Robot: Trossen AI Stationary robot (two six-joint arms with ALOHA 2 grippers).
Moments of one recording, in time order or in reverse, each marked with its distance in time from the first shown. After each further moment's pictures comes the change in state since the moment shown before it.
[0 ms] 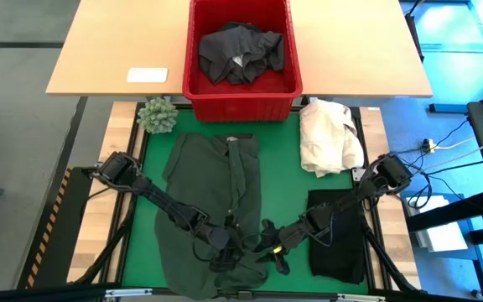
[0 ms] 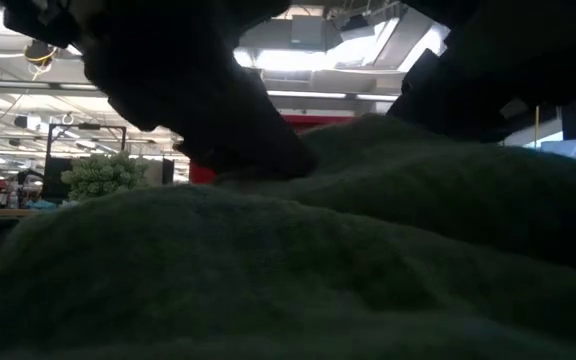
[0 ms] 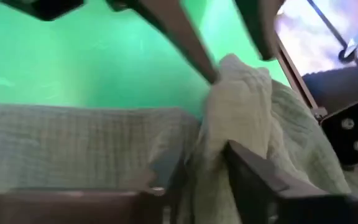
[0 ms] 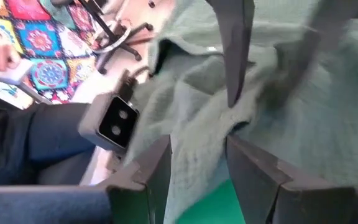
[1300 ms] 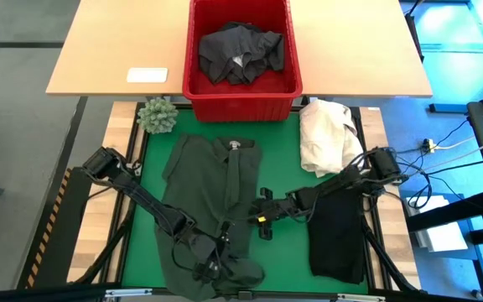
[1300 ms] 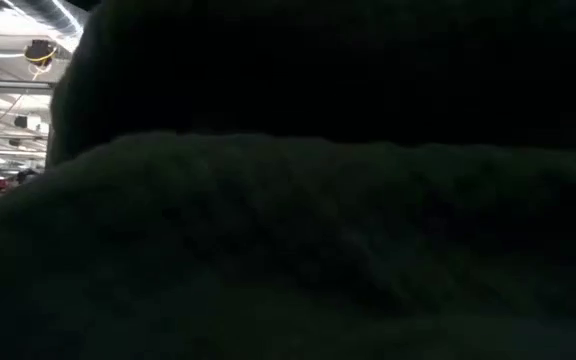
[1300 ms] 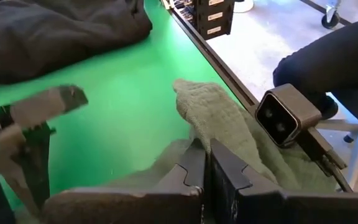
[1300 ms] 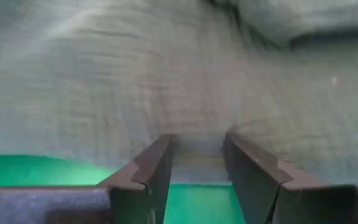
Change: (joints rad) left arm -0.098 -0.134 0.001 -0.056 -0.059 0.292; right arm -0.234 0.054 0.000 -0.202 0.123 -0.130
